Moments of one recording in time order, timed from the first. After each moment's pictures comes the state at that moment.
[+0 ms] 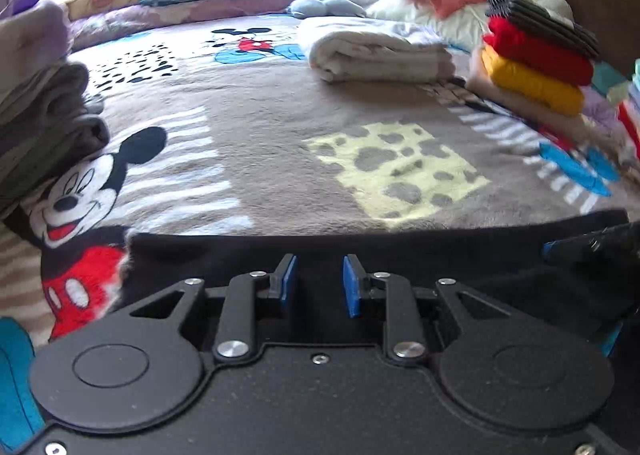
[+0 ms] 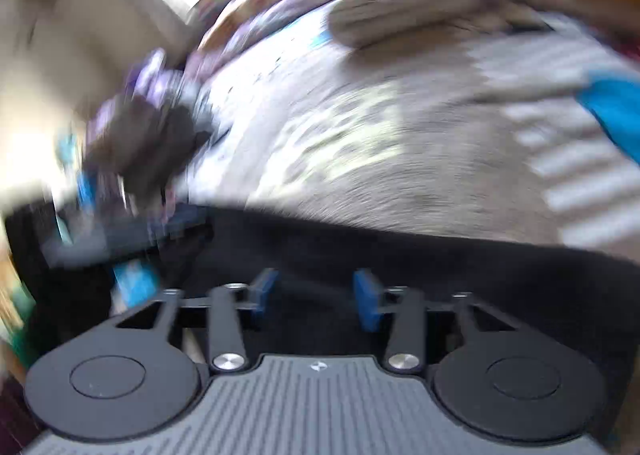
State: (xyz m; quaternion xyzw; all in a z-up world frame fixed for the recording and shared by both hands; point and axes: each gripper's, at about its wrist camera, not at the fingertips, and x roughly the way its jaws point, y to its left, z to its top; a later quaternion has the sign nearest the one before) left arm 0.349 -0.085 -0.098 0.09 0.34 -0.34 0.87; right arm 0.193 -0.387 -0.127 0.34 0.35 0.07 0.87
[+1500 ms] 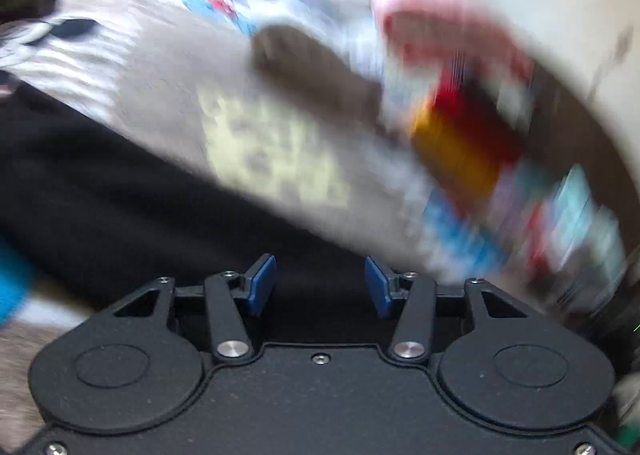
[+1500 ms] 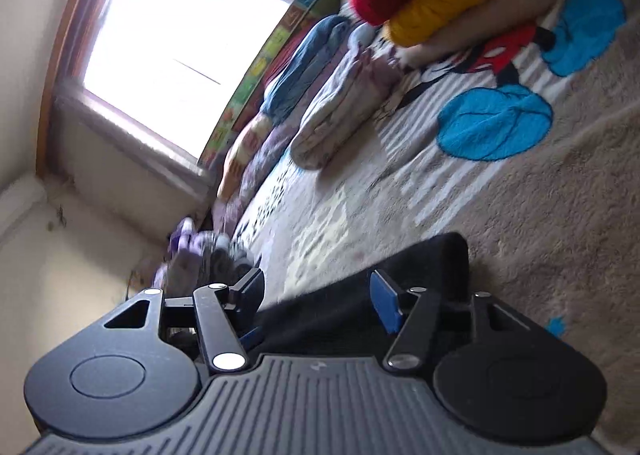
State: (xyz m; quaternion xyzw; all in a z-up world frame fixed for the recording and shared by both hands) left arm 0.290 -0.133 -0.130 -0.08 0.42 -0.39 0.82; right arm 0.090 -0.443 -0.134 0.47 0.19 0.05 0.86
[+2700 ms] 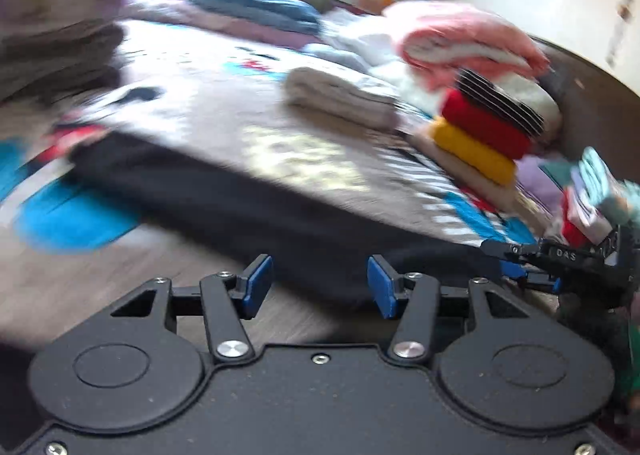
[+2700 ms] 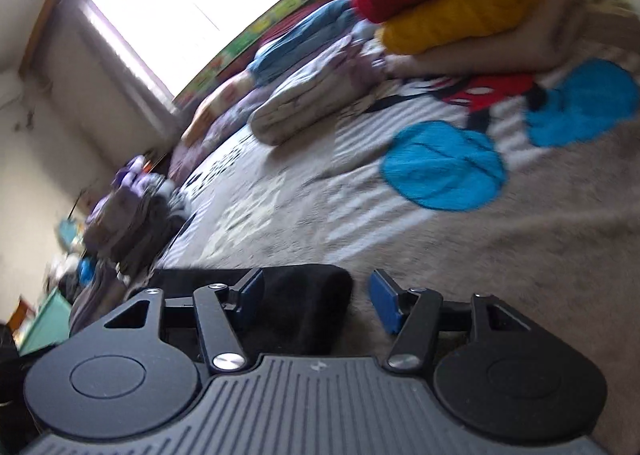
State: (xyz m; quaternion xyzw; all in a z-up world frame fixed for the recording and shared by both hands) left arm 0.174 -0.066 -0.095 -0.07 0.32 -0.29 0.90; right arm 0.115 -0.476 -0.153 0.34 0.26 0.05 0.90
